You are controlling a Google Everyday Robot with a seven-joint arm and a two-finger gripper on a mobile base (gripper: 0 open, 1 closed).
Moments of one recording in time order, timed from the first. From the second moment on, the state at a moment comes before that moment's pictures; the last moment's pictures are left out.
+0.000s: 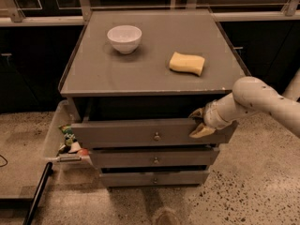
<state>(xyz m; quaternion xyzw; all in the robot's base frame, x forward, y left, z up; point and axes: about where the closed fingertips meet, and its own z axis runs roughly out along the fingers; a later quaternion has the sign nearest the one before) 0.607 -0.192 0.626 -0.71 0.64 0.07 0.28</state>
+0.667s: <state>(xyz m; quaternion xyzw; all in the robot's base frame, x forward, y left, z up) 0.607 -0.191 0.627 -0.71 0.64 0.07 0.28</state>
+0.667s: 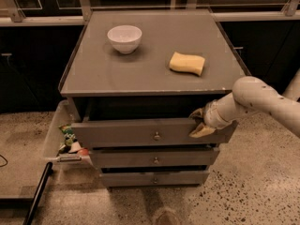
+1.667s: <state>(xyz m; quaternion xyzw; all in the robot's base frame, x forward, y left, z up) 0.592 -0.190 0.627 -0.71 0.63 0.09 0.29</state>
